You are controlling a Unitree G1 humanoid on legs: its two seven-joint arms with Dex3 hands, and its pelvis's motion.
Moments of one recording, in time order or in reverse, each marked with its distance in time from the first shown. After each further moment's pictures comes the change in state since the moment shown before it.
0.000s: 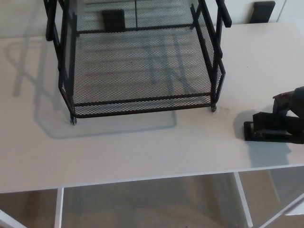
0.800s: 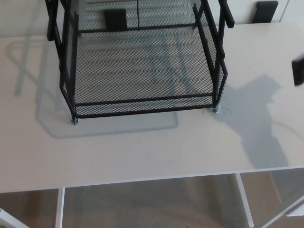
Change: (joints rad) left_arm 0.004 0.000 -0.010 0.025 0.000 0.000 0.000; right_arm 0.016 -0.031 -0.400 -0.135 -0.013 -0.080 -0.252
